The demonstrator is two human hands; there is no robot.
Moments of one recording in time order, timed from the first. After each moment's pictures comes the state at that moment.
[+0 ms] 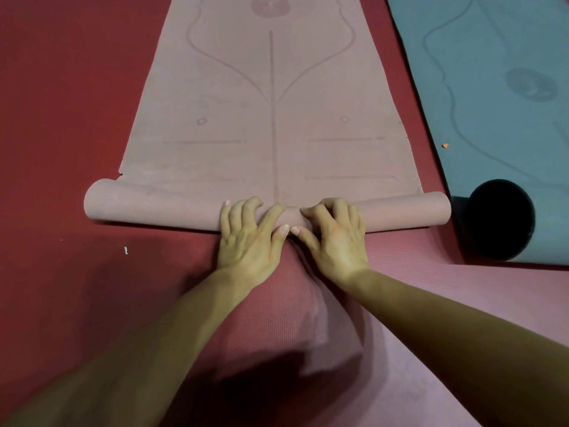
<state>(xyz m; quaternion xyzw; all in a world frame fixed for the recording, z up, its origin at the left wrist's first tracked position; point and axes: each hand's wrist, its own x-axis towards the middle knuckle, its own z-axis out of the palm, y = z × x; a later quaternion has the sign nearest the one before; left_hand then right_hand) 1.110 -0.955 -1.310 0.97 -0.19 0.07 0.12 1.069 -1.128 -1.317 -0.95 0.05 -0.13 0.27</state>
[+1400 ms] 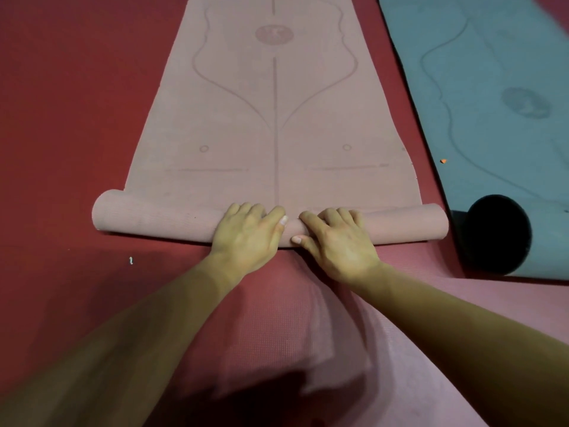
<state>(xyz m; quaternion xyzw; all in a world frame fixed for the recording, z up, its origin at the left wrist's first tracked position) 1.143 -0.951 -1.279 0.95 -0.30 0.09 0.01 1.086 -1.141 -1.288 -0.99 -0.04 -0.02 0.11</state>
